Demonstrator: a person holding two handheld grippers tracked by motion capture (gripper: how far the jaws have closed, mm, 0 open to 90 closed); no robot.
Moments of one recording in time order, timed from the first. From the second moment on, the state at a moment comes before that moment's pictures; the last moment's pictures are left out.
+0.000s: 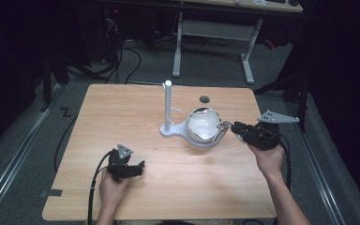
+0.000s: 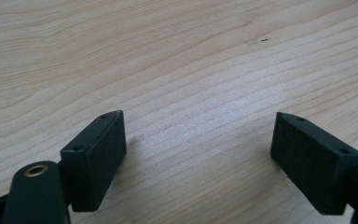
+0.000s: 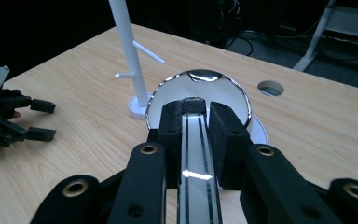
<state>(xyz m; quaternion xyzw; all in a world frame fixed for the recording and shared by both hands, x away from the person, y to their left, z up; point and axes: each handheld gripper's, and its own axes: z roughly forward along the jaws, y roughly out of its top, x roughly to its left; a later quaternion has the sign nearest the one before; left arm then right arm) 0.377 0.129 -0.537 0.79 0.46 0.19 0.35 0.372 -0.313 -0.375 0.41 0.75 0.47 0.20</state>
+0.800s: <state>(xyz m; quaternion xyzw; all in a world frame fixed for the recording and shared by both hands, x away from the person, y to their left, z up) 0.377 0.130 -0.537 0.79 0.46 0.19 0.35 0.414 -0.276 -0.377 0.41 0.77 0.45 0.19</state>
